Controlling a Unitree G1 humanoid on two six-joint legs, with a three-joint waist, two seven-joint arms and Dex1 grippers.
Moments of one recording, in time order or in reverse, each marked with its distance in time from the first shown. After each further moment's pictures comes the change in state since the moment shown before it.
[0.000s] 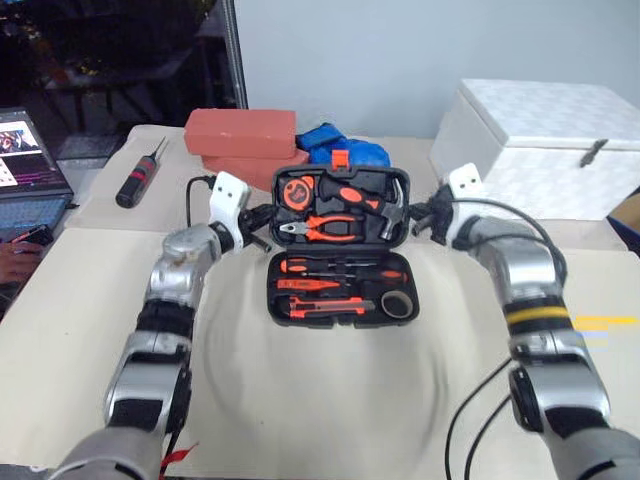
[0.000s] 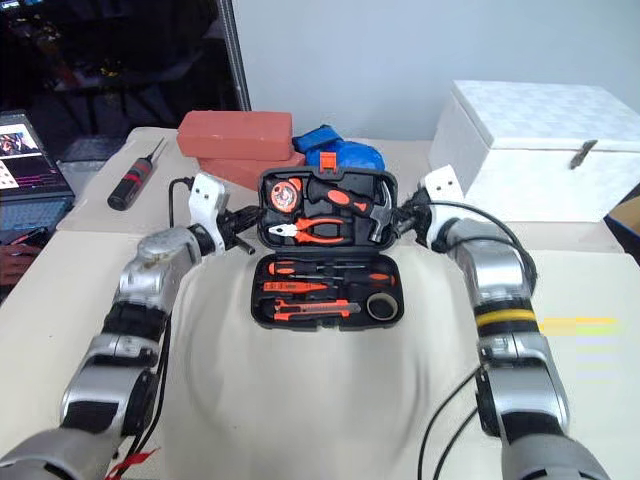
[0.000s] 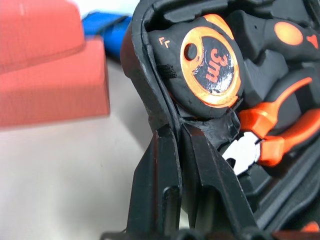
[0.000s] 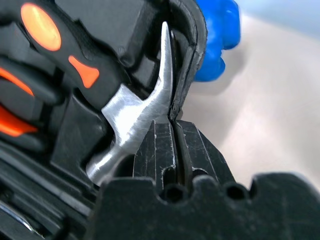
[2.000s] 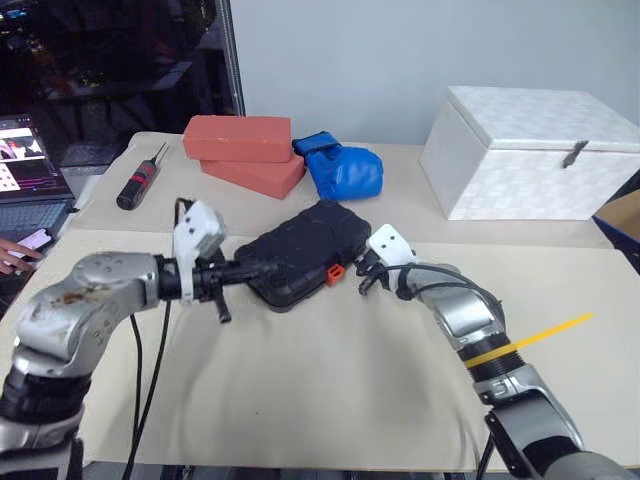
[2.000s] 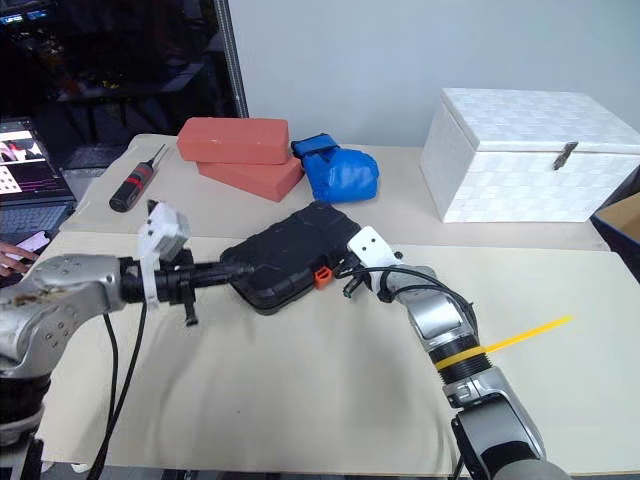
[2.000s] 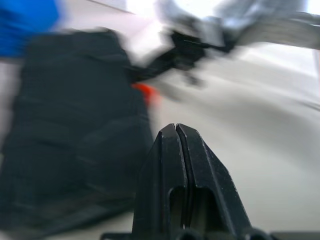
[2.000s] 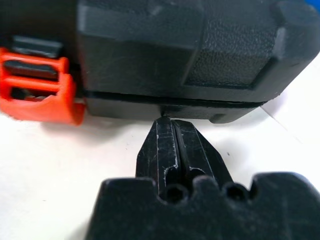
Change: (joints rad) left arm 0.185 0.399 0.023 -0.690 -0.417 0.710 -0.130; right arm 0.011 0.120 0.304 -0.003 -0.149 0.112 -0.023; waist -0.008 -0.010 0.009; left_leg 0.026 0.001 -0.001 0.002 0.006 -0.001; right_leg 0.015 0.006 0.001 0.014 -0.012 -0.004
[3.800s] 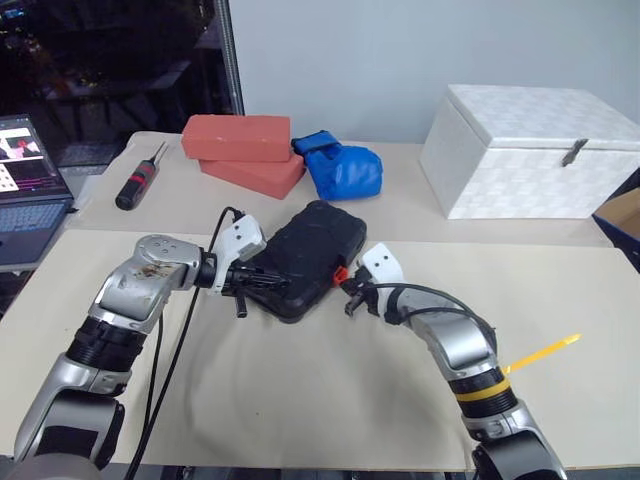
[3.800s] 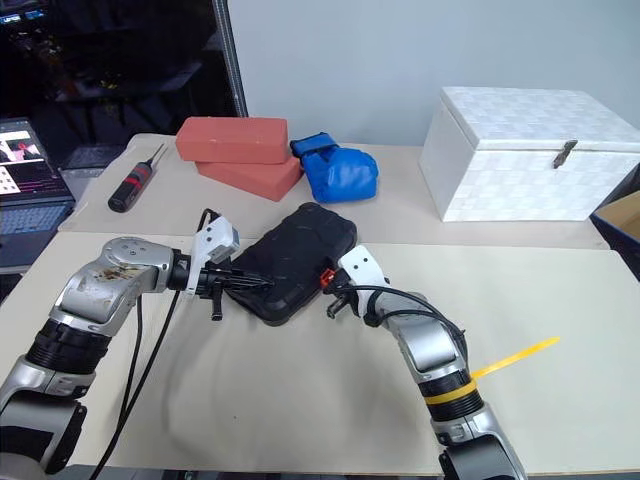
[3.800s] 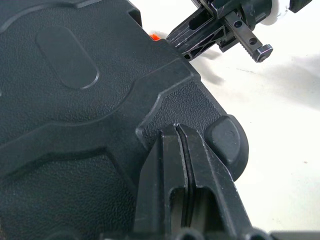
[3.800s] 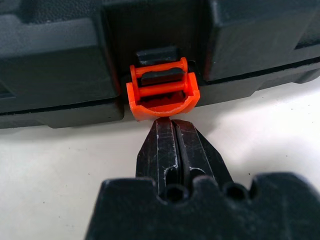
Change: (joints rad) left arm -0.149 -0.076 -0.258 0.320 0.303 -0.223 -0.331; right arm 0.160 0.143 -0.058 -0.264 0.039 0.232 -0.078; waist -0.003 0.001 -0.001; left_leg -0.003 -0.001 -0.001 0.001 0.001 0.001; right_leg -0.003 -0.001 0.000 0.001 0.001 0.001
